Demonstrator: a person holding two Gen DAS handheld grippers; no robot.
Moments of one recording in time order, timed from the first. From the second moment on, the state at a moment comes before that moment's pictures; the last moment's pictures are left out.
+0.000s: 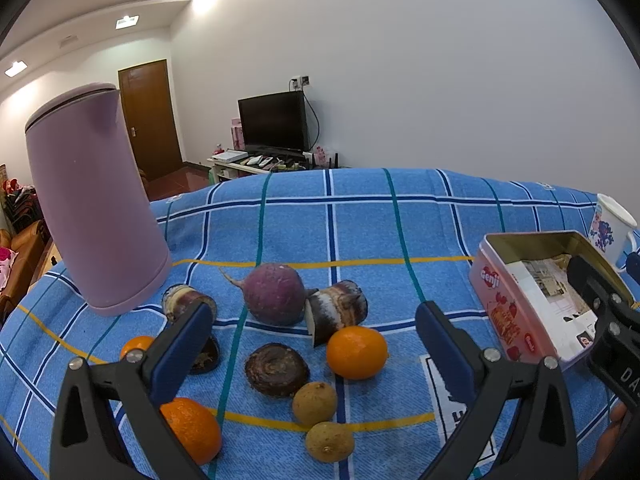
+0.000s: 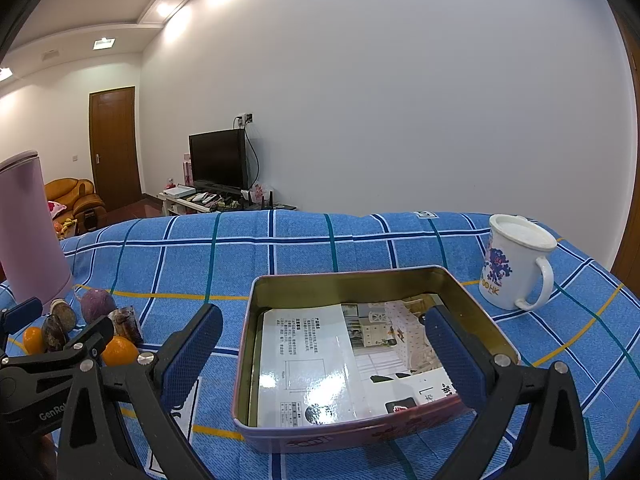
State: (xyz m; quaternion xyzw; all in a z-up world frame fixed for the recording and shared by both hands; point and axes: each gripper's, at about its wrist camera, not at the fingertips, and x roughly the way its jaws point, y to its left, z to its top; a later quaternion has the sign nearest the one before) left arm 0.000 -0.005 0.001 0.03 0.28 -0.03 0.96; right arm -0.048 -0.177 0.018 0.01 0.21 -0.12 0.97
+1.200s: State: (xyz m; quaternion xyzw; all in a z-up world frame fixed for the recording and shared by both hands) left arm -0.004 -0.010 0.002 0.04 0.27 -0.03 0.96; right arm -0.047 -0.178 0.016 0.01 0.21 -0.13 0.97
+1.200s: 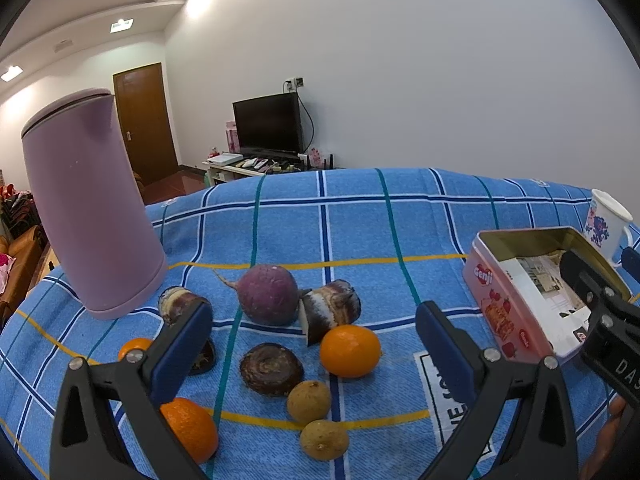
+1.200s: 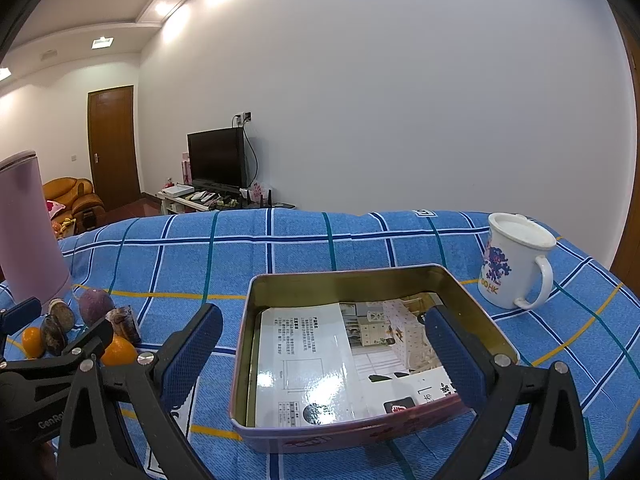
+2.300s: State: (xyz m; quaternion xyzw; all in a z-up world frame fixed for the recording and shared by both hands) left arm -0.011 0.001 0.003 0.03 0.27 -0.02 0.96; right arm -0.046 -0.174 0.016 0.01 0.21 -0.12 0.97
